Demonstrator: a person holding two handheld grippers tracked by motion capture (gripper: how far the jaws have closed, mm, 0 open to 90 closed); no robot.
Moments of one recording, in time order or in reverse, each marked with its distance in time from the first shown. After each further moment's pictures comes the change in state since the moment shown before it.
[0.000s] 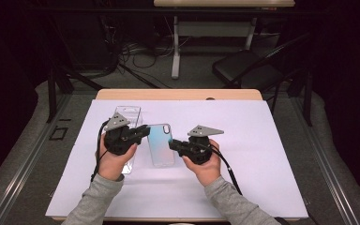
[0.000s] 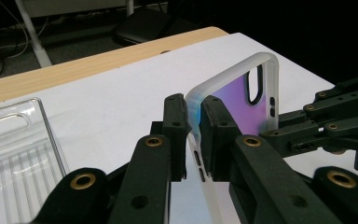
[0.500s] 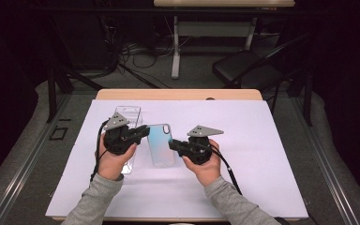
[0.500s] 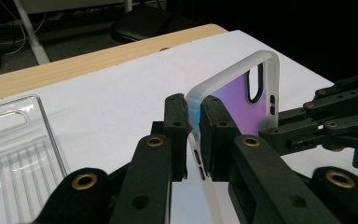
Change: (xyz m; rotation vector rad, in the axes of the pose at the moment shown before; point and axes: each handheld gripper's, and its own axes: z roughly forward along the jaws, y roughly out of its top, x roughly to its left) left arm 0.001 0.000 0.000 0.010 -0.006 -0.007; right arm 0.001 0.000 0.000 0.003 -0.003 -0.011
